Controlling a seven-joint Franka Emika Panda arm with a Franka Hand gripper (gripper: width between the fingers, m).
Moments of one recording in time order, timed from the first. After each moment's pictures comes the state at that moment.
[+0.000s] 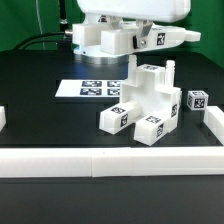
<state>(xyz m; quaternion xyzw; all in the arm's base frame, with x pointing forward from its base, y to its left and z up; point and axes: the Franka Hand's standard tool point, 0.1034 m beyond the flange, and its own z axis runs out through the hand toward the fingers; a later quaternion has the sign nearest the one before) 0.521 0.000 0.131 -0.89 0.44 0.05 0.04</state>
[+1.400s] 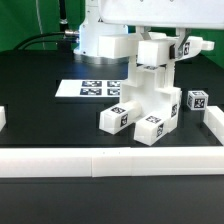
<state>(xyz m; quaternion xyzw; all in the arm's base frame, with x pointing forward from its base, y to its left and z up) 0.557 0.046 0.124 -0.94 0.34 0.03 0.04</state>
